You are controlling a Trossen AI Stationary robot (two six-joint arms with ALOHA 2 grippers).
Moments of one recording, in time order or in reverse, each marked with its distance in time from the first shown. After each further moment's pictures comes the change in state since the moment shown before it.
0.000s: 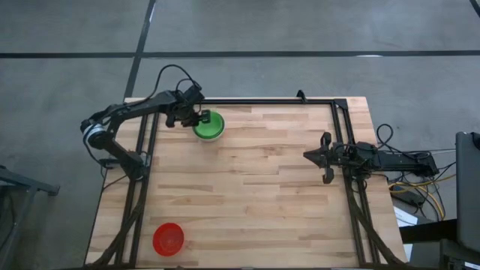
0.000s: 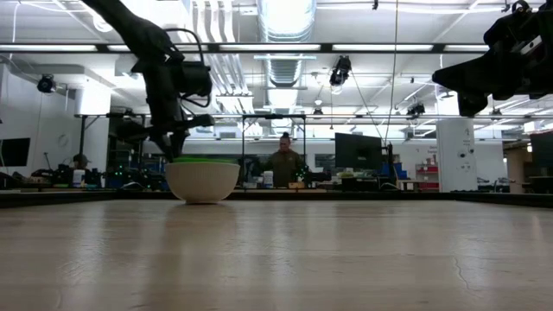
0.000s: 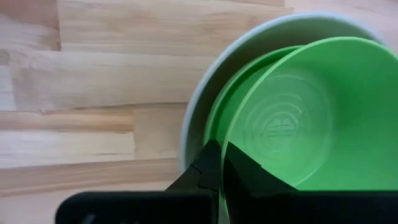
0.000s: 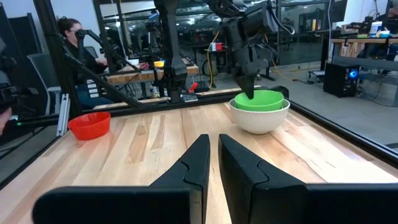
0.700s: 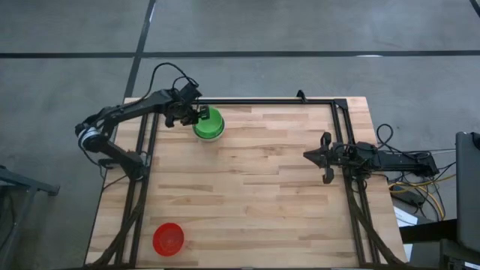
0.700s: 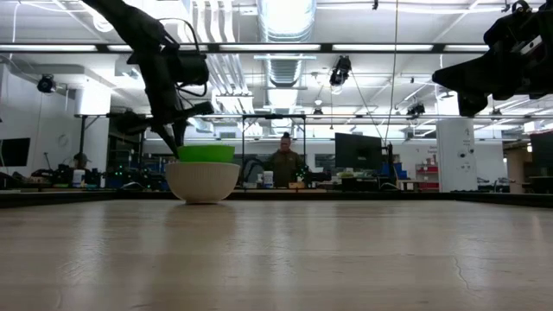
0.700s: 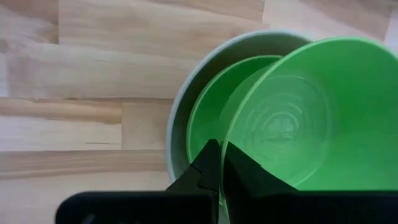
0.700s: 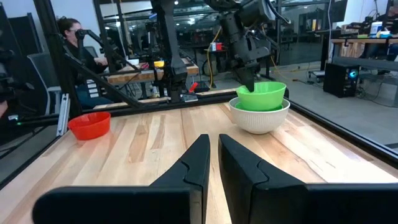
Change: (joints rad) left arm 0.002 -0.065 0.008 -0.006 0.023 -0.074; right arm 0.000 0.000 0.000 0.000 0.000 -0.001
